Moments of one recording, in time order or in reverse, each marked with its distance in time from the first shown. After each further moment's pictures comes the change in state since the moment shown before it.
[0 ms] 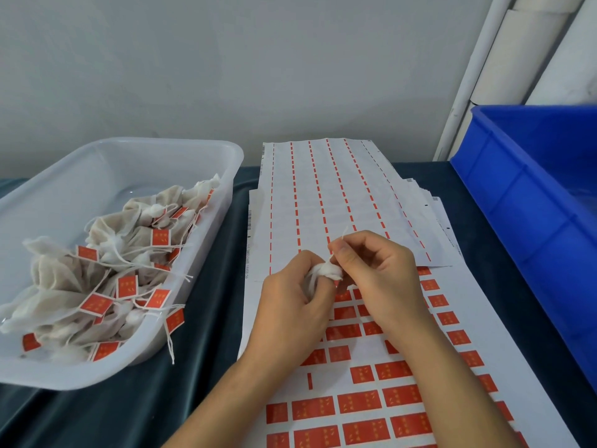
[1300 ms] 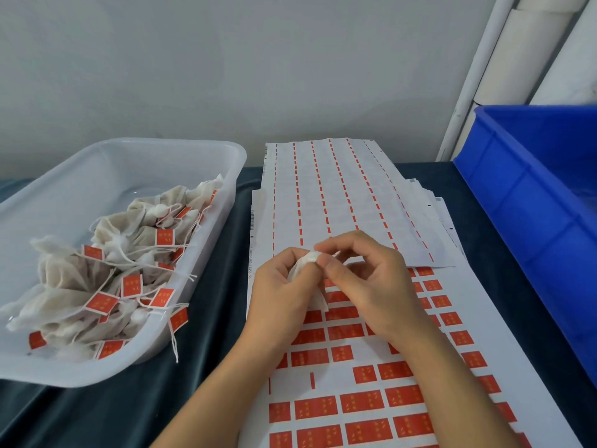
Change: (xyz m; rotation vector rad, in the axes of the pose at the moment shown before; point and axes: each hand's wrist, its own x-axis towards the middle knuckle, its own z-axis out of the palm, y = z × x) left_hand 0.012 -0.006 -0.007 -0.317 0.032 -0.195; right_hand -0.003 -0.005 0.002 -0.084 -0.150 -0.114
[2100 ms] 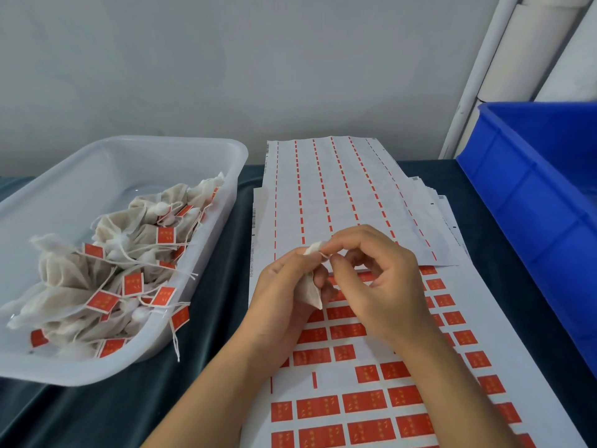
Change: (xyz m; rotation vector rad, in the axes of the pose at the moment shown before) left_hand 0.003 -0.002 -0.007 -0.492 -0.306 -0.142; right_hand -0.003 -0.004 0.001 -0.145 0.112 -0.271
